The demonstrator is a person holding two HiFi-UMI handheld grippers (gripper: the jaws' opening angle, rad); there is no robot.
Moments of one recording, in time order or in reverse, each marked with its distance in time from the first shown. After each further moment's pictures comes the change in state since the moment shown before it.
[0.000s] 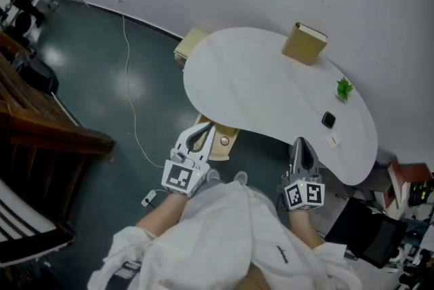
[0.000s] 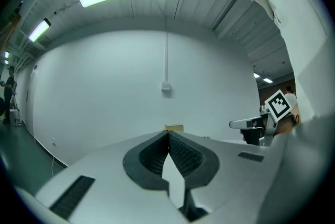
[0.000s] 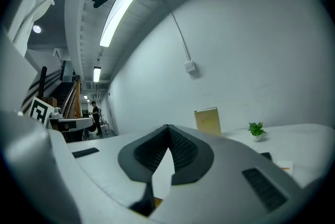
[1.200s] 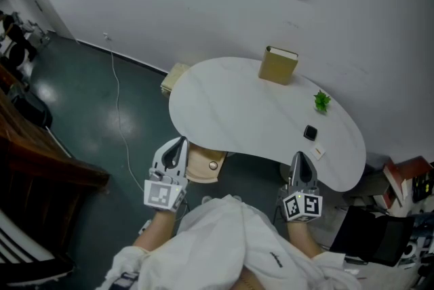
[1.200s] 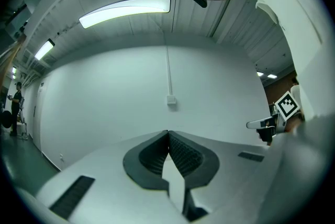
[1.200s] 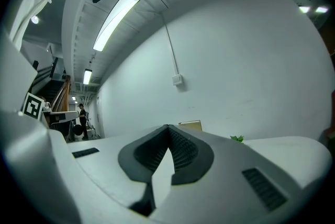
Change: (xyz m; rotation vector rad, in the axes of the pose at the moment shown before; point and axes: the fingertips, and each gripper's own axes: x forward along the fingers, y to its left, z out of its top) left arm -0.013 0.006 0.062 0.096 -0.120 0.085; right arm -0.043 -0.050 0.040 -0.033 -0.098 -0.124
